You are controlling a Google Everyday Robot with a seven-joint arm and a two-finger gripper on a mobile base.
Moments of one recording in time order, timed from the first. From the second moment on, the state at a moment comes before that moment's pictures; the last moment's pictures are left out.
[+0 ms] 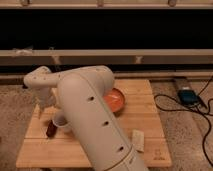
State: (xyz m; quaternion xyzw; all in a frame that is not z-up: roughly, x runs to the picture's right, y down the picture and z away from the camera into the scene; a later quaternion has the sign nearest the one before) arm -0.323 0.151 0.850 -0.37 0.22 0.49 0.76
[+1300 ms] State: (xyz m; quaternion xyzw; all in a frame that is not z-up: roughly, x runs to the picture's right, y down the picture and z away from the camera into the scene) arm -0.306 0.176 0.856 -0.38 0.26 0.48 0.75
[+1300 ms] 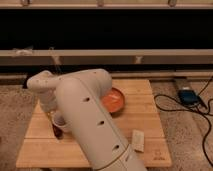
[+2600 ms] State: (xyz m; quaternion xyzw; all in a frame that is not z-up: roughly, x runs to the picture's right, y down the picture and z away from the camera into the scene) arm -0.373 0.051 0.859 -0.37 0.14 0.52 0.76
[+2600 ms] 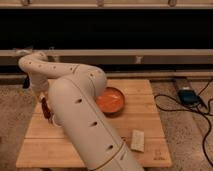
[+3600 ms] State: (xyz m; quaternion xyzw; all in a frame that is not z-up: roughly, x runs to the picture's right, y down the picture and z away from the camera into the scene) arm -0.379 -0.026 0.915 -0.22 0.07 0.57 0.79
